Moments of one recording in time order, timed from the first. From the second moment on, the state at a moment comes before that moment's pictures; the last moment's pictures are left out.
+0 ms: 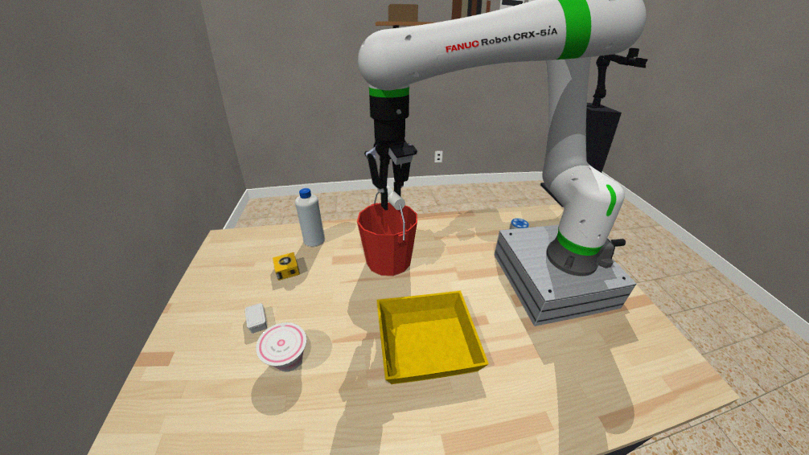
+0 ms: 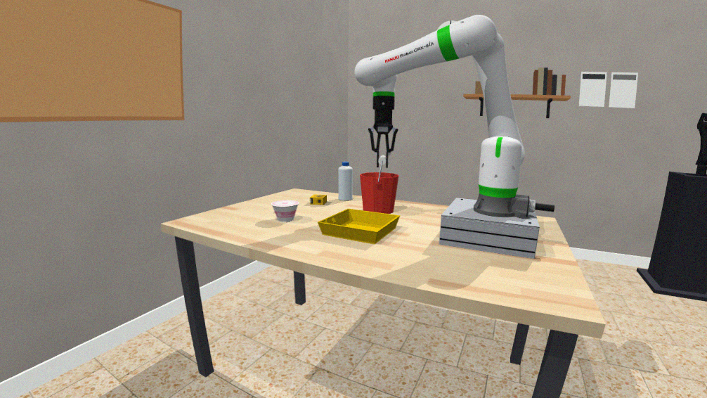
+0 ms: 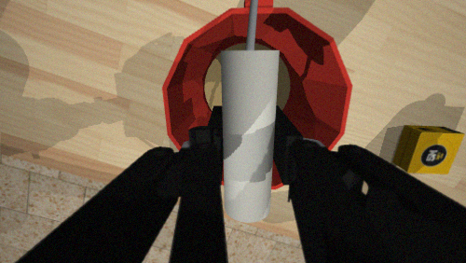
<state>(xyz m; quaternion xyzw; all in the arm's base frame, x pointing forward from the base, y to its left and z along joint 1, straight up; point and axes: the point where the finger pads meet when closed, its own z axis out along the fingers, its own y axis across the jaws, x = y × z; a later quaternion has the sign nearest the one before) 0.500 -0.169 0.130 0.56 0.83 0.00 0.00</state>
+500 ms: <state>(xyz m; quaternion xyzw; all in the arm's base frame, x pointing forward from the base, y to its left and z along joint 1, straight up) 0.500 -0.169 0.136 0.56 0.83 0.00 0.00</state>
